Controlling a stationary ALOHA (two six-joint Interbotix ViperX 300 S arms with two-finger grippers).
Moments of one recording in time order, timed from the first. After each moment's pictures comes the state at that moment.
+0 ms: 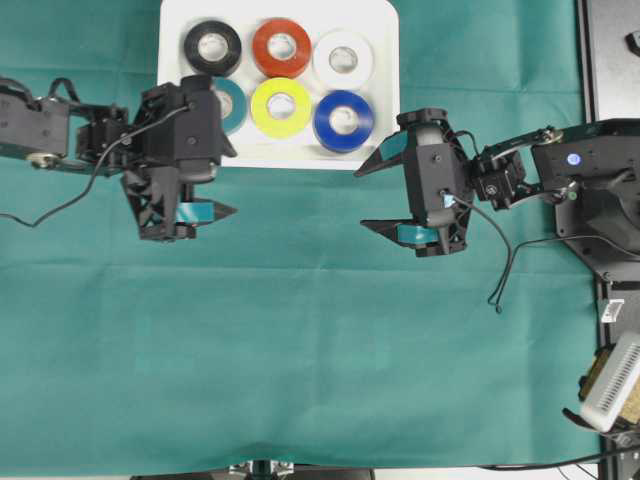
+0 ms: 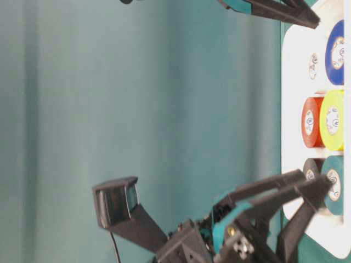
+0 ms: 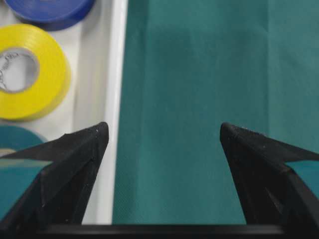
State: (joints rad) left arm 0.01 -0.05 0.68 -0.02 0.11 0.00; right arm 0.02 -0.25 0.98 -0.62 -0.04 0.60
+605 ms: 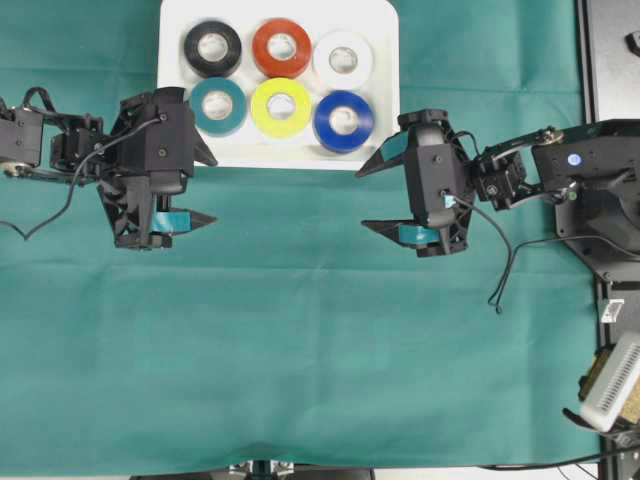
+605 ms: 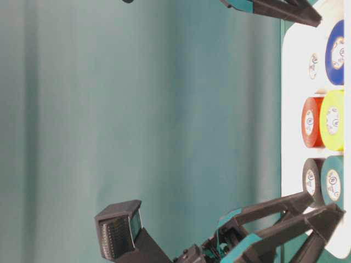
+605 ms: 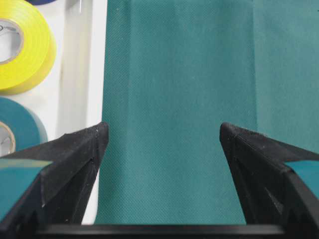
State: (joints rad) left arm -0.01 -0.10 0.76 -0.02 0.06 0.00; right arm 0.02 -0.25 0.99 -0.62 -0.04 0.60
